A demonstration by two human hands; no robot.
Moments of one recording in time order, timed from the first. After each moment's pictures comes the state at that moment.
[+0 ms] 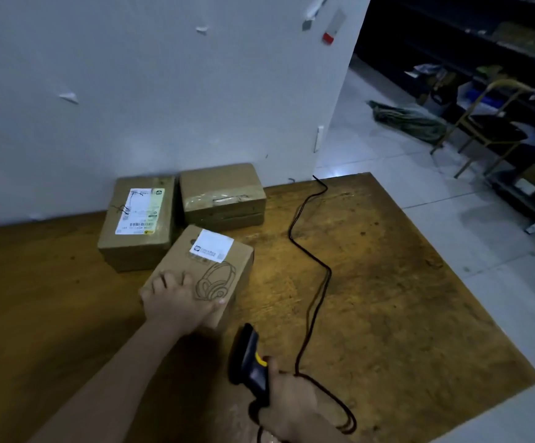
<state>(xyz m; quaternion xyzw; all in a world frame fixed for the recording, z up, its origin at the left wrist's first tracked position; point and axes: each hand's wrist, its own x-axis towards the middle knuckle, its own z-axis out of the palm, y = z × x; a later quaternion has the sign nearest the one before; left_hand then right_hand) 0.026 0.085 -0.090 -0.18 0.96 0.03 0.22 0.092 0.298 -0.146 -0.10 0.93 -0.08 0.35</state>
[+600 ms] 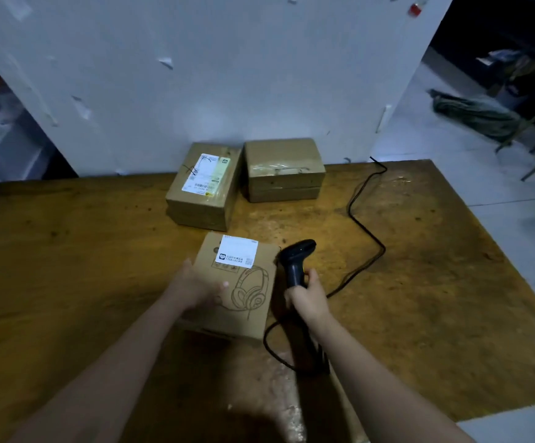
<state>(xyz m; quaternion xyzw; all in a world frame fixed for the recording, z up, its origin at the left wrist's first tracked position) 0.110 0.021 -0.094 -0.36 0.83 0.40 0.14 0.061 0.225 -0.106 0.15 0.80 -0.51 0.27</state>
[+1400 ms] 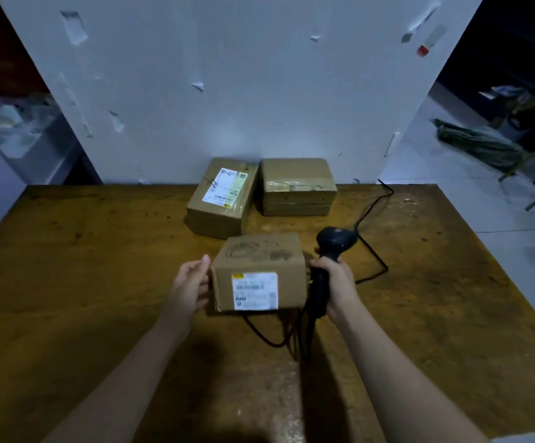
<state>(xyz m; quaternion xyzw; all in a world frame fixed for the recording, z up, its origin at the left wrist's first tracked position) 0.144 0.008 -0.090 -0.36 0.59 0.72 -0.05 0.048 0.224 -0.054 0.16 0.62 -0.74 0.21</state>
